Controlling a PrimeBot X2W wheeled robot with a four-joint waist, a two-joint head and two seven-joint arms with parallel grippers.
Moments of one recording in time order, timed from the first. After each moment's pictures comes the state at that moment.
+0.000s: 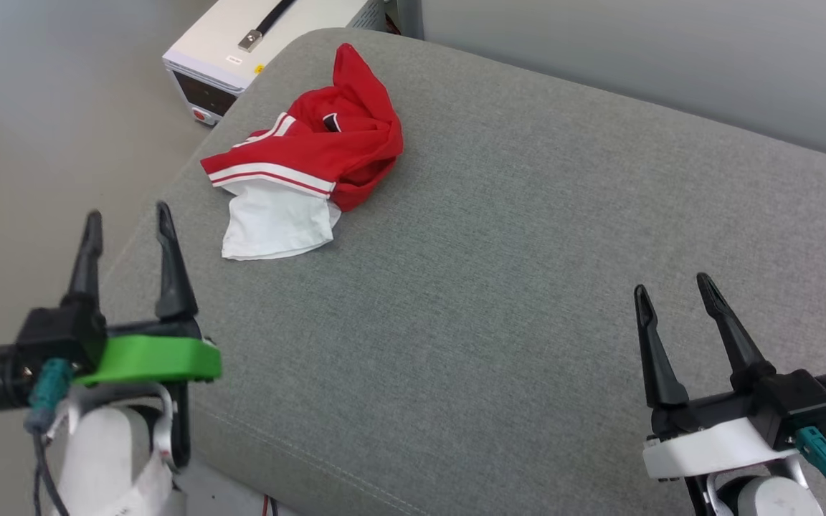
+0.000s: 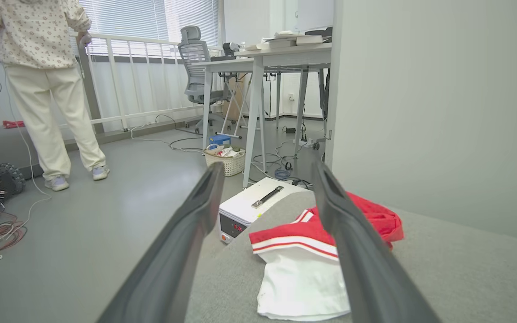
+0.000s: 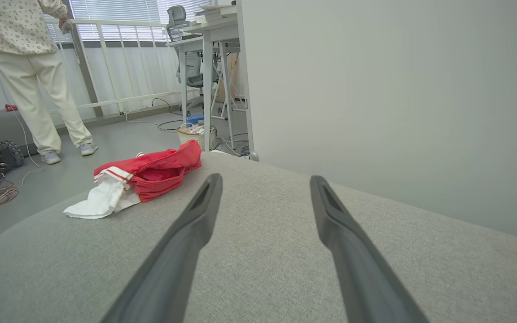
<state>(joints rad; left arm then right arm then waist) -0.17 0.07 0.10 0.02 -0.11 0.00 -0.26 0.02 -0.05 0.07 -0.10 0.04 0.13 -0.26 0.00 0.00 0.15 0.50</state>
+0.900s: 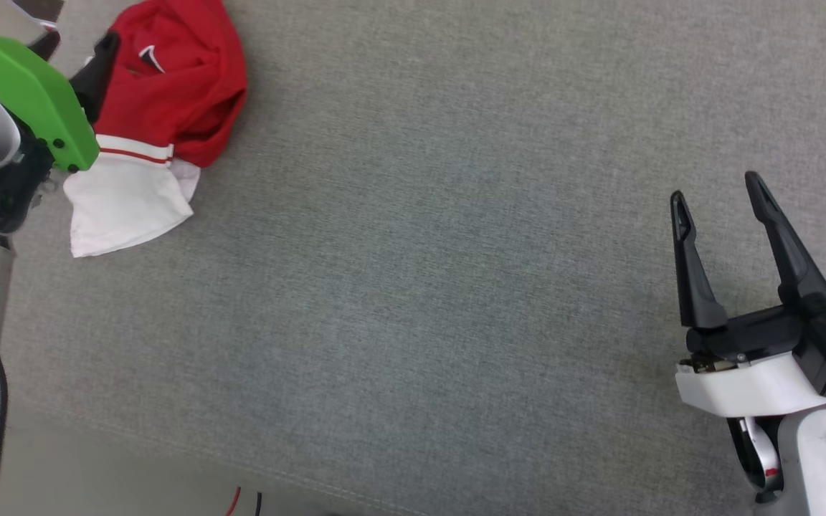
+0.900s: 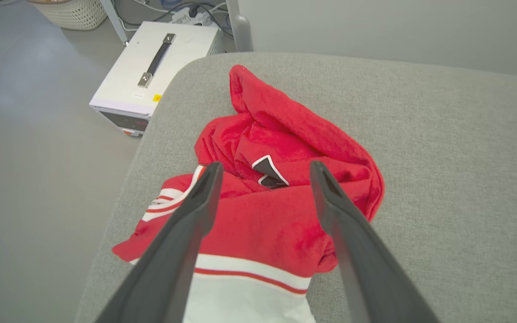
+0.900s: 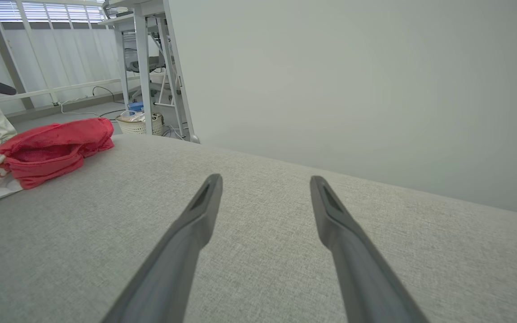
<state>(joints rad) -0.90 0.55 -0.28 0.53 -0.69 -0.13 0.33 -0.14 -0.12 0.07 -0.20 -0.01 0.13 -0.26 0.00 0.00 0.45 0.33</state>
